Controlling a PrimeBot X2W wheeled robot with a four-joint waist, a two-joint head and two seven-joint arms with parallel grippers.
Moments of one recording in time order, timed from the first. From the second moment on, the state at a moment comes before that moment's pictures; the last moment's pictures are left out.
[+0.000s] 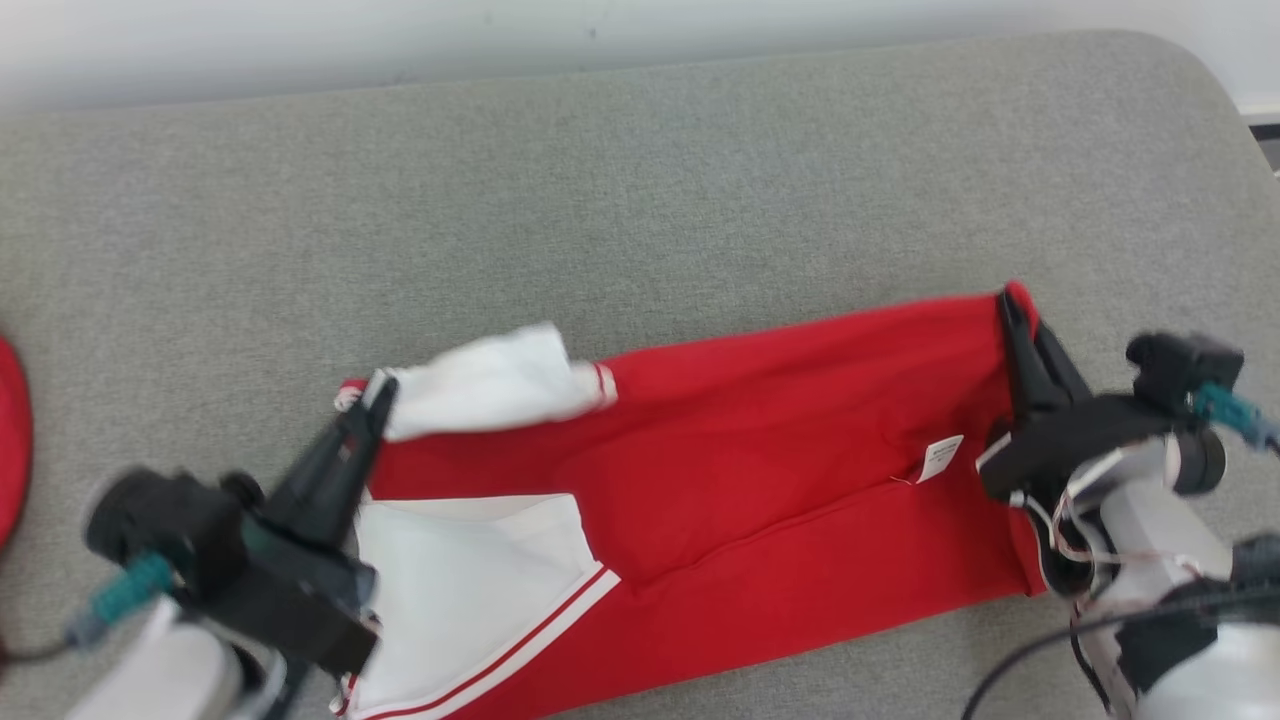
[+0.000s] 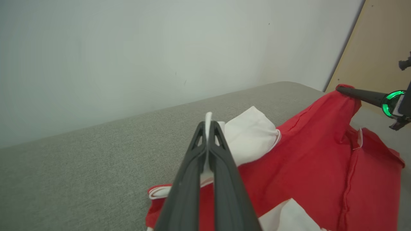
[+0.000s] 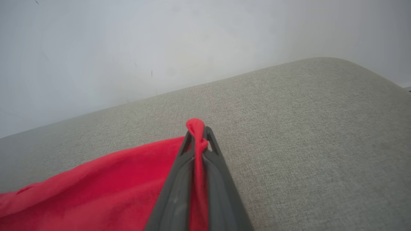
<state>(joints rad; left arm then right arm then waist) -0.54 0.60 -0.66 -0.05 -0.62 0.10 -0.26 -0.66 -0.33 0.45 0.66 0.64 0.13 -0.26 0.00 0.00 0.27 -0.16</state>
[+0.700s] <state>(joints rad) -0.15 0.32 -0.46 -0.04 -0.44 -0.02 -0.26 -0.37 -0.38 0.37 0.46 0.63 0.13 -0.26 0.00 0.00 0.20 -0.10</state>
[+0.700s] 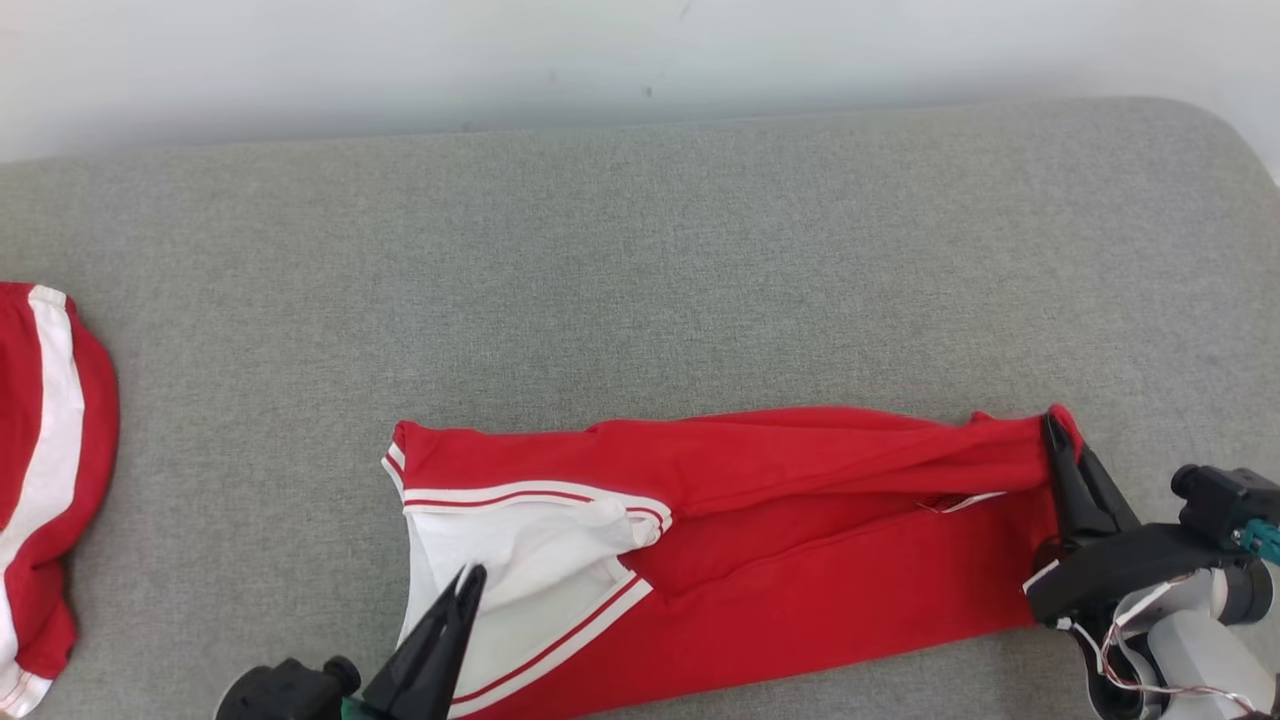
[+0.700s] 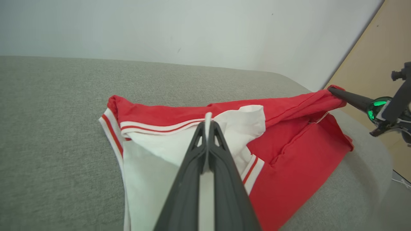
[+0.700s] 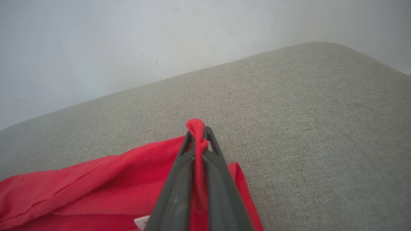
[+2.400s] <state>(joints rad) 0.00 0.05 -0.10 -0.04 -0.22 -0.13 -0.26 -0.36 -0.32 0.28 0.73 0.63 0.13 -0.07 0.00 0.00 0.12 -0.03</state>
